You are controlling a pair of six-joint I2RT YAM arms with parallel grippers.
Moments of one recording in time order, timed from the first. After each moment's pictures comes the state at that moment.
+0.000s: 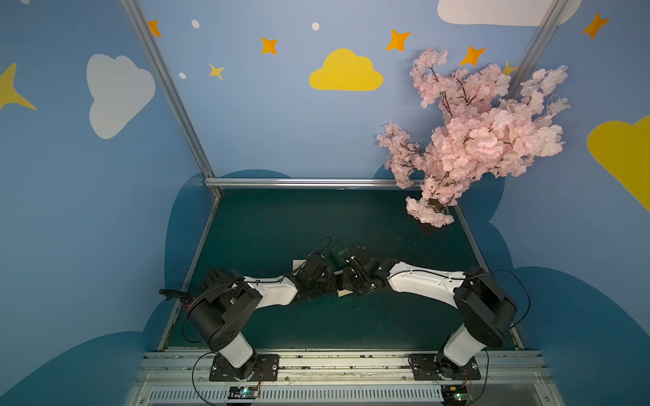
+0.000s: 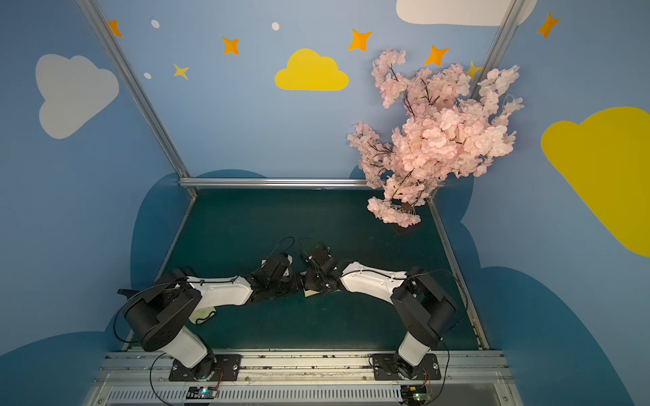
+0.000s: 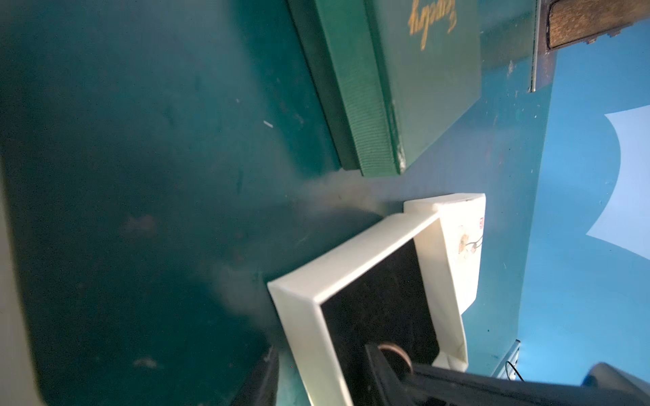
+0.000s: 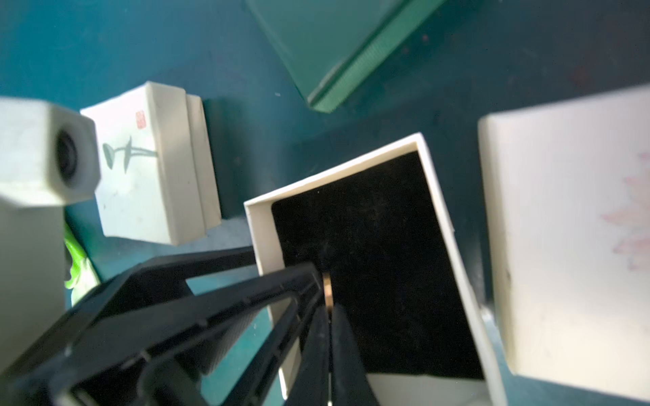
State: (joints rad) left arm -0.72 1.62 0.65 0.16 0.20 -1.00; right arm 0.90 1.67 0.99 -0.37 -0.06 0.96
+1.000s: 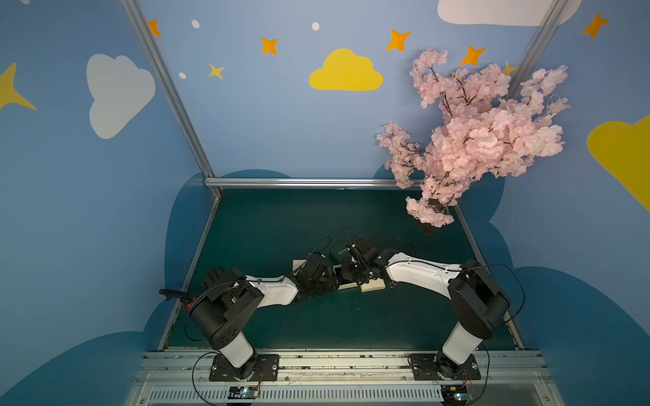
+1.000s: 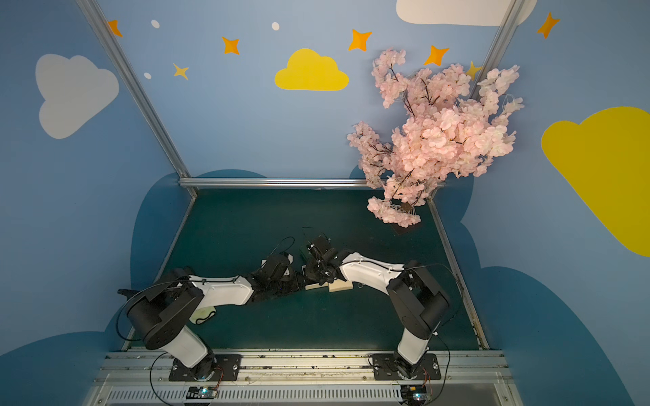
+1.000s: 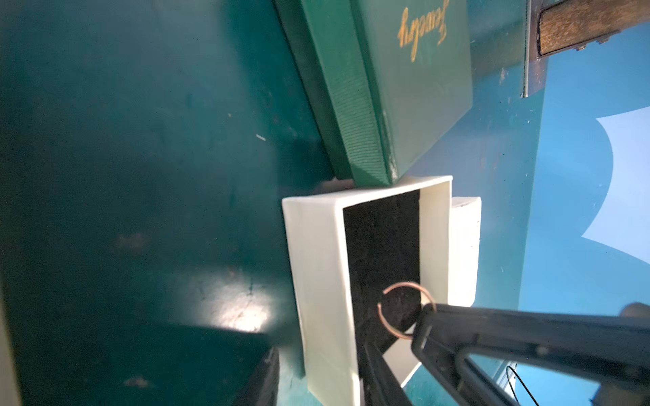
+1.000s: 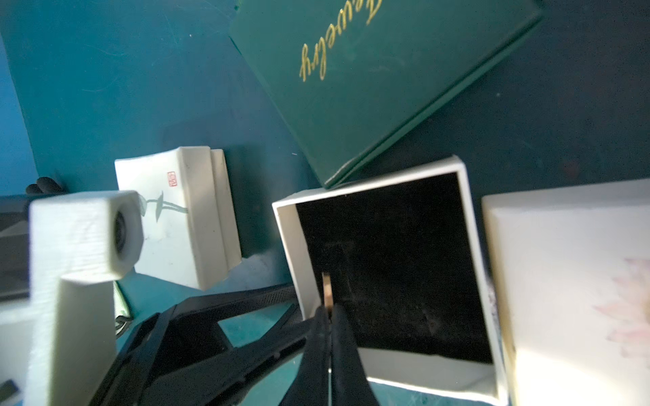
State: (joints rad) left arm -0.72 1.64 0.64 0.19 0.20 -1.00; right arm 0.83 1.72 1.07 -0.38 -0.12 0.92
